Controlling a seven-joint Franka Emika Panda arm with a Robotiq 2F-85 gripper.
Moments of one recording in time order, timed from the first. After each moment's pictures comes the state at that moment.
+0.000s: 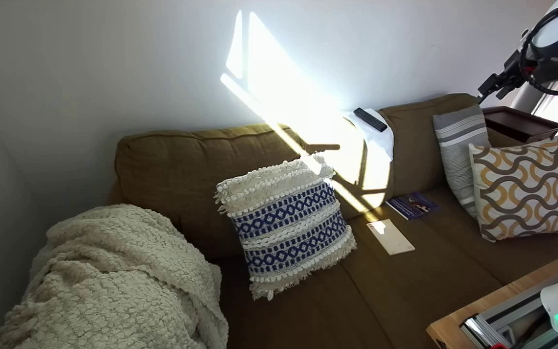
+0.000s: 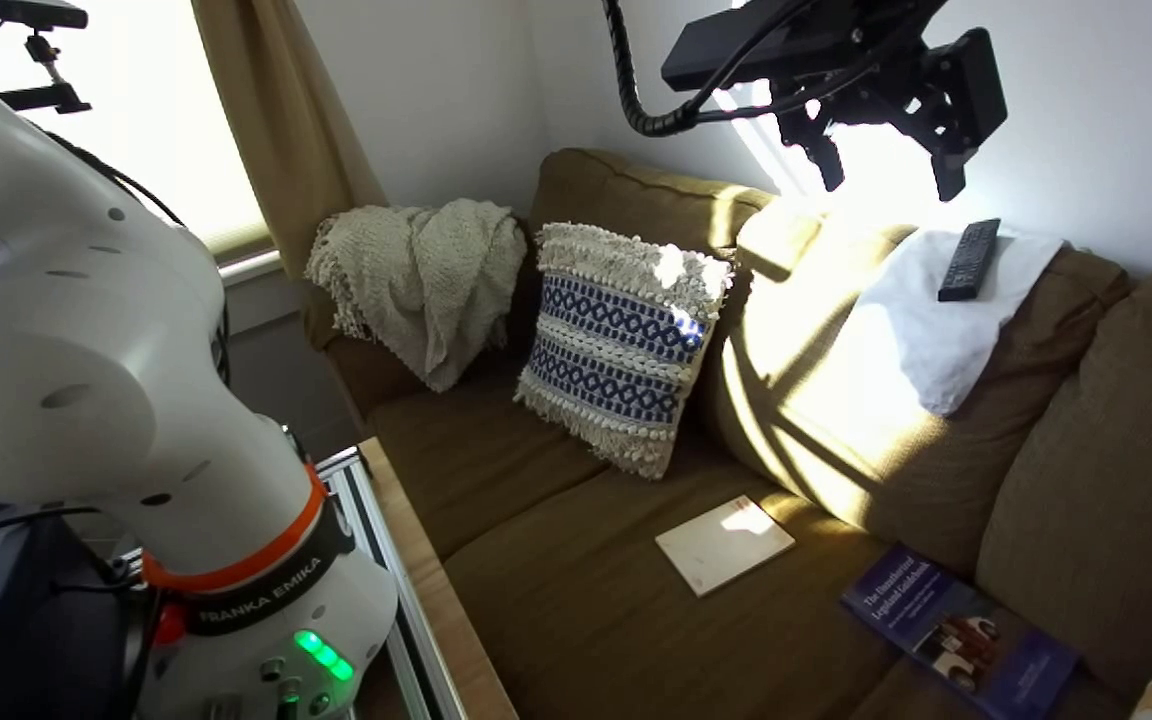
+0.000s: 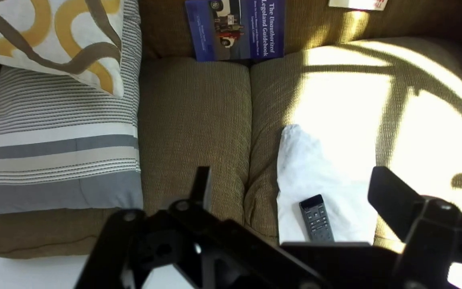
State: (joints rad) arm -0.14 -0.31 -0.21 -2.43 -0.11 2.54 -0.27
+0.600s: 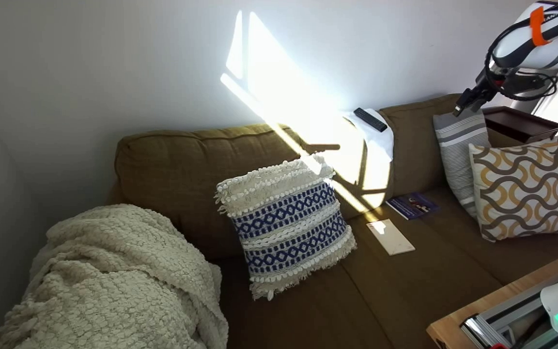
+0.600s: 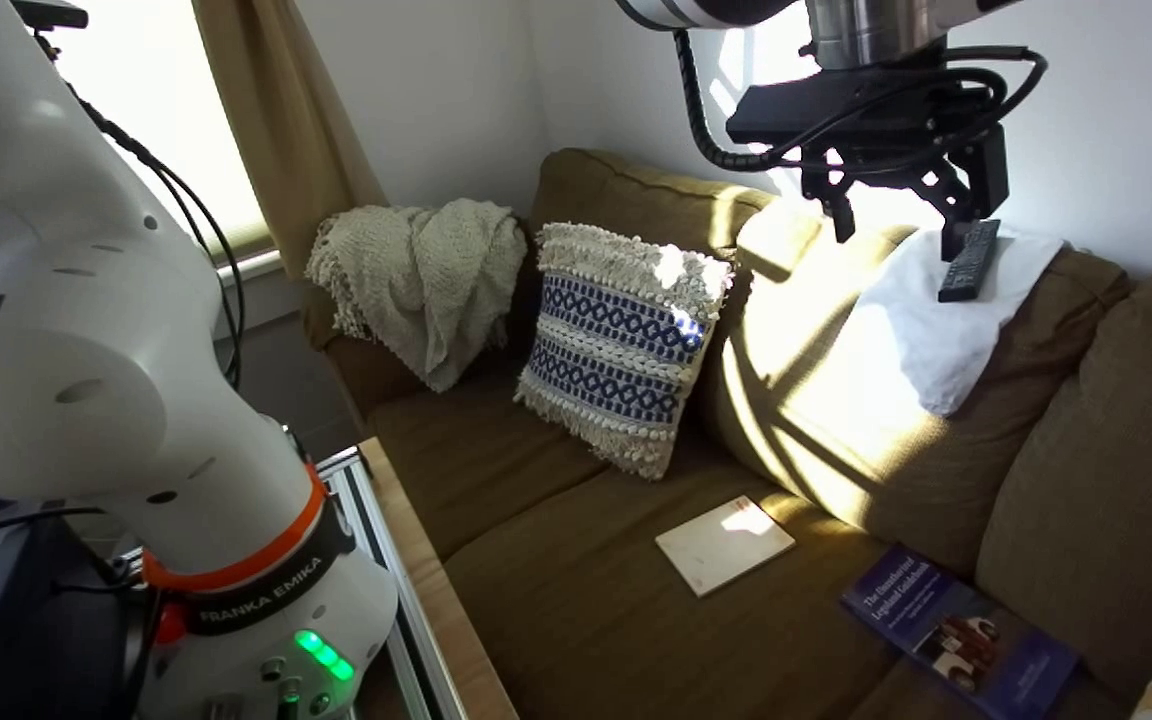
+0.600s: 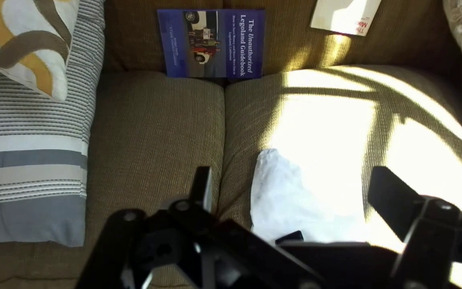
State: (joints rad) arm -0.11 -0.05 -0.21 -2.27 0.02 2.51 -0.40
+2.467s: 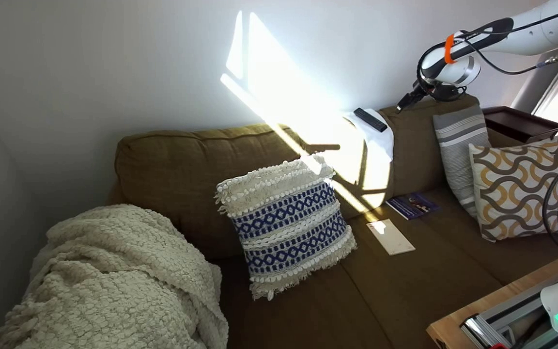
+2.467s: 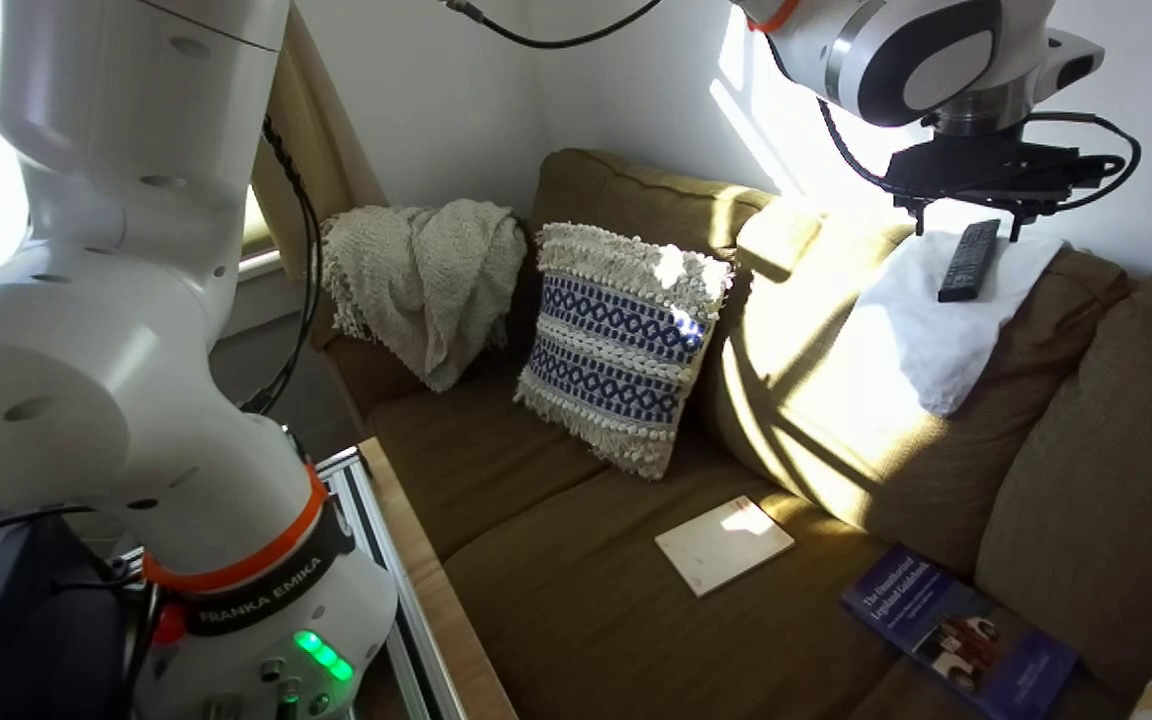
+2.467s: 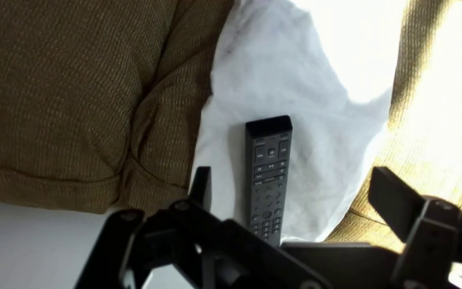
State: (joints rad) arm -0.25 0.60 0.07 -1.59 0.21 2.60 -0.69
